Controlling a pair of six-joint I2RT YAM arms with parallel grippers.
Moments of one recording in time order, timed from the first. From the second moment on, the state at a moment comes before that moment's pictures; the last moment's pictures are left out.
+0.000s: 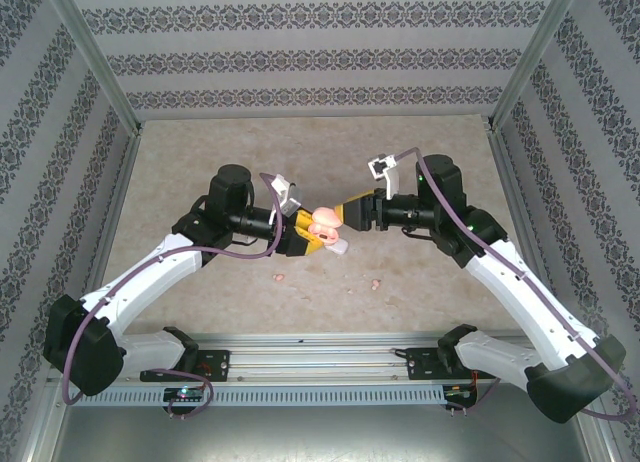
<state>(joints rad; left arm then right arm) -0.52 1.23 0.95 -0.10 1.11 0.03 0.49 1.06 1.08 -0.45 -0.67 0.44</state>
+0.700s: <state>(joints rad) -0.50 1.23 0.88 0.10 1.10 -0.13 0.71 0.91 1.03 -0.51 -0.38 0.32</state>
